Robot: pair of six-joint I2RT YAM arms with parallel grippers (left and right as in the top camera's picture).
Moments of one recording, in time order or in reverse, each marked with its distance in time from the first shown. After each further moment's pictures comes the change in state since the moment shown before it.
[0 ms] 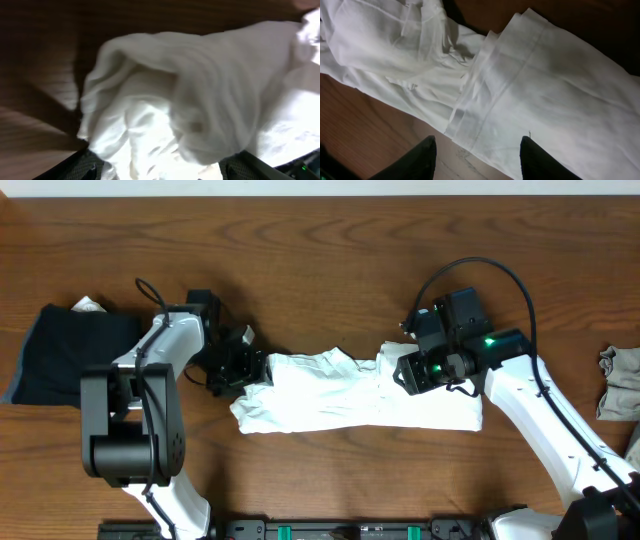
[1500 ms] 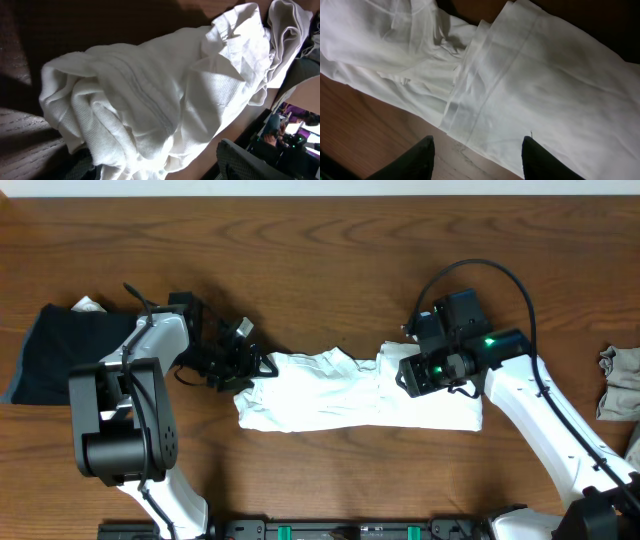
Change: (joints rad) left arm 0.085 0.015 -0.001 0.000 0.256 0.176; right arm 0.000 0.000 0.000 -0.027 0.026 0.011
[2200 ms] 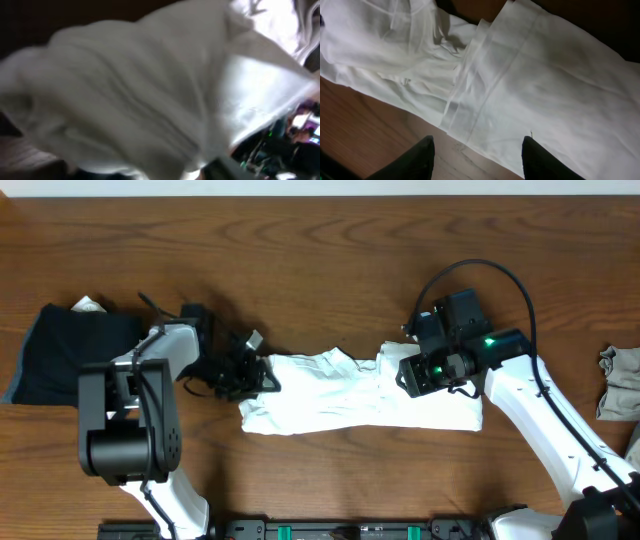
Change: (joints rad) left arm -0.042 -0.002 -0.106 0.086 -0.013 0.002; right arm 0.000 0.000 0.000 -0.002 0.001 0.000
